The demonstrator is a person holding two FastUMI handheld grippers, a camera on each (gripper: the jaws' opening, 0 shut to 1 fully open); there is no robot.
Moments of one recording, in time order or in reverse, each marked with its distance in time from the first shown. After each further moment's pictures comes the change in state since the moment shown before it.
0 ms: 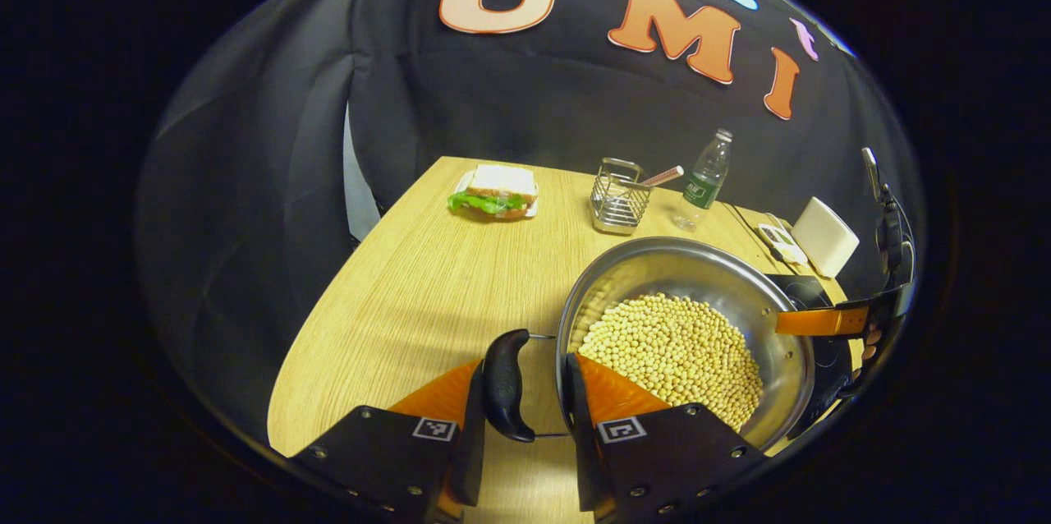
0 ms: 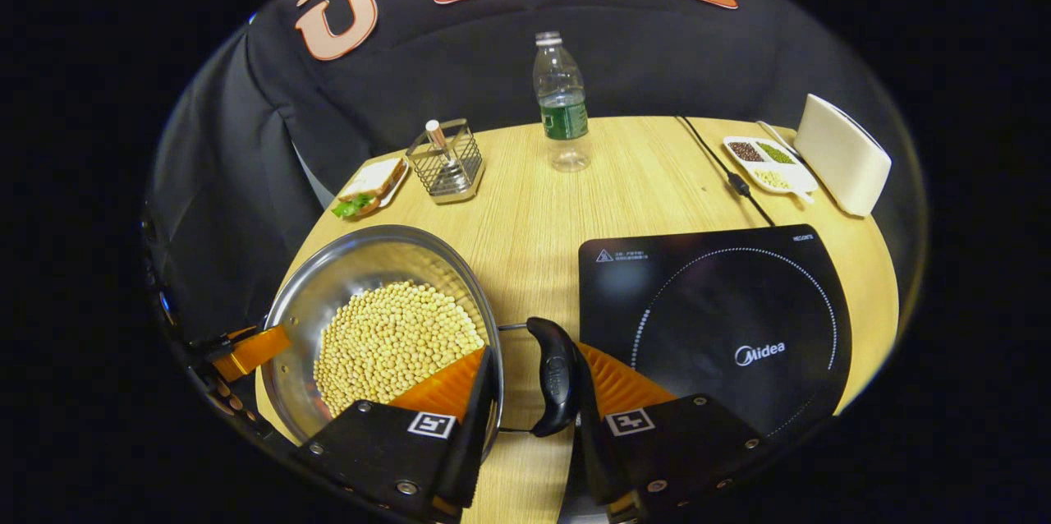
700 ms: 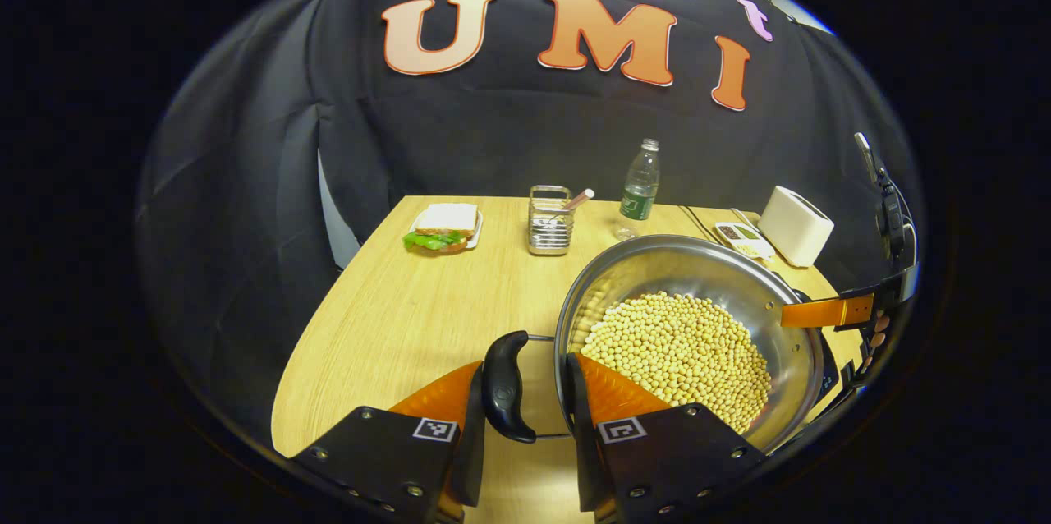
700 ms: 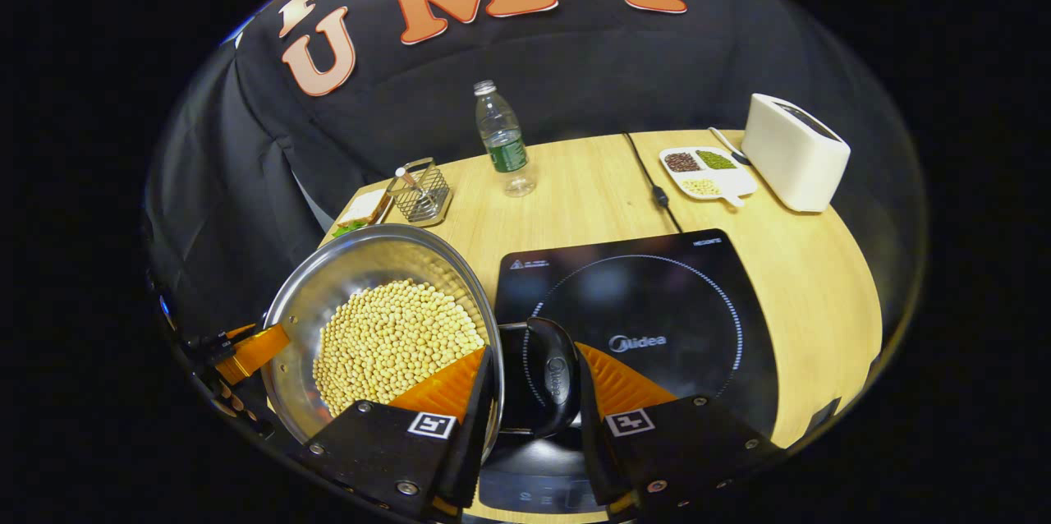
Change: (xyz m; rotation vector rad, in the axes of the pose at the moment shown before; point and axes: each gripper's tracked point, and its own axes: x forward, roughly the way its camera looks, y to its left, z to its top) left arm -0.042 -0.107 0.021 0.093 -0.043 -0.033; right arm -0.018 -0.020 -0.002 0.055 -0.033 -0.030
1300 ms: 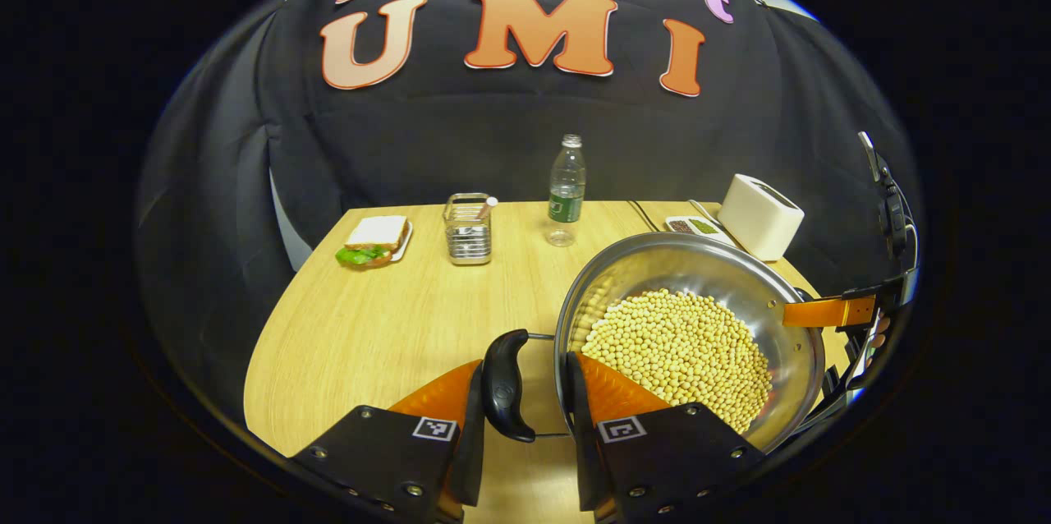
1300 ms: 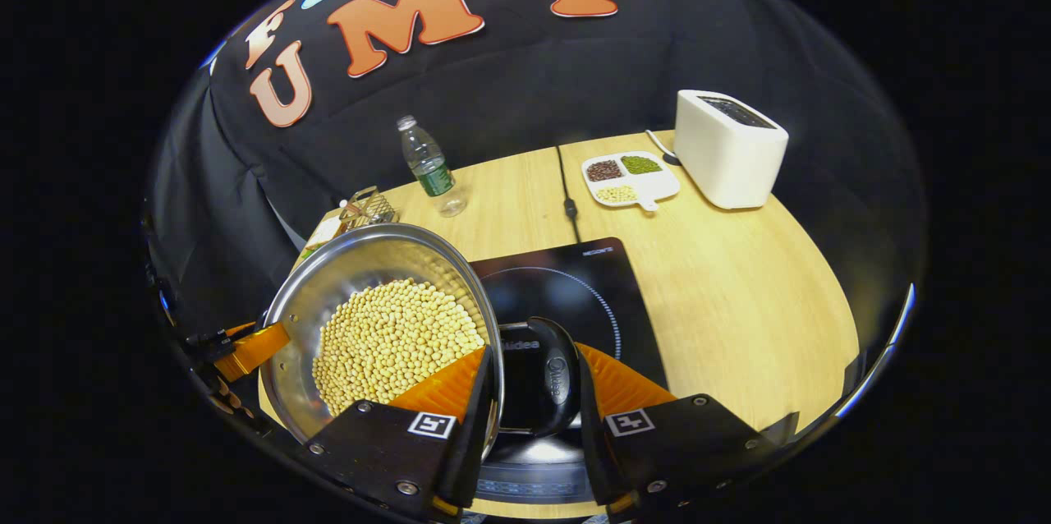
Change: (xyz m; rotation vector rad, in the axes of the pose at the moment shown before) left arm 0.017 -0.117 0.012 0.064 0.016 -0.081; right arm -0.028 -0.035 0.004 0.078 -0.008 -0.069
